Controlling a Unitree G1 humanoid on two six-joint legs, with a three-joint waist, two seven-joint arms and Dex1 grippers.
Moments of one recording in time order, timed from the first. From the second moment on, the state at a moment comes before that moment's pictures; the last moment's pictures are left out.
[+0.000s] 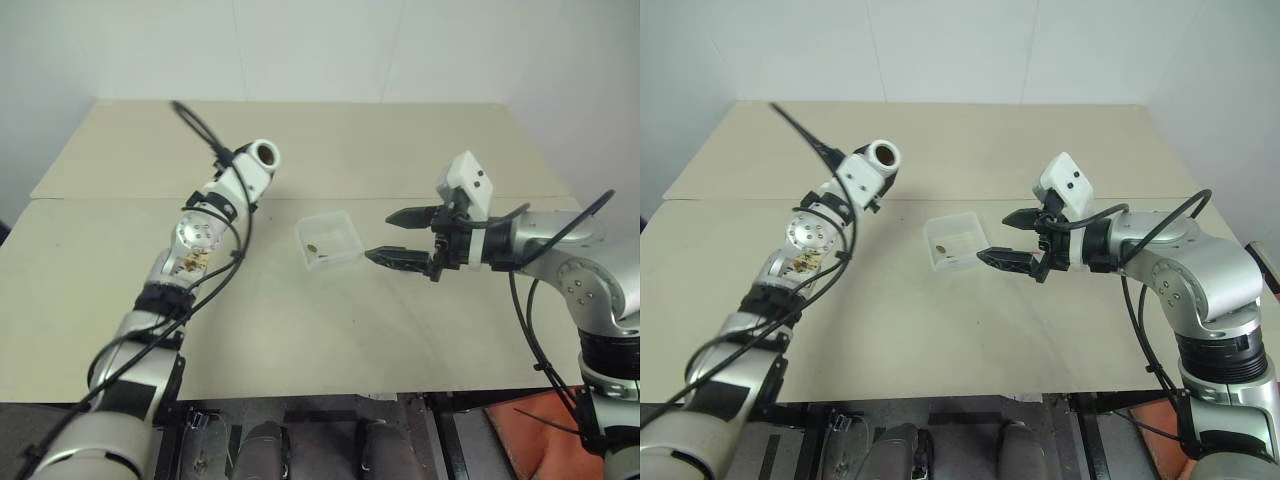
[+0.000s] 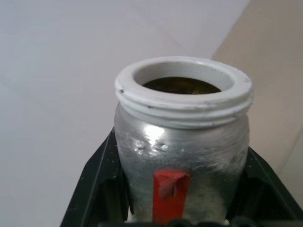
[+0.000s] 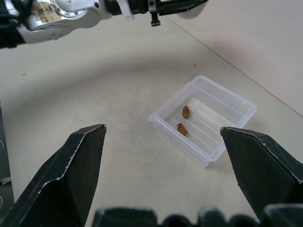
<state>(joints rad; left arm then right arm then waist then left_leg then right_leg) -0.82 0.44 -0.10 0.55 0.02 -0.16 -0.25 -0.68 -0.77 -0.01 -0.38 0.67 1.03 0.80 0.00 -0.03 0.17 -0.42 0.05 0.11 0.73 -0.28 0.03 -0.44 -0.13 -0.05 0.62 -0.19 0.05</state>
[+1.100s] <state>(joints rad) -0.36 0.34 0.11 0.09 -0.19 0.22 -0.31 -0.60 -0.72 -0.01 -0.47 0.70 1.04 0.71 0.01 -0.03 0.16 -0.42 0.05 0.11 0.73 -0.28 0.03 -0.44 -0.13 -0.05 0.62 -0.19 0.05</state>
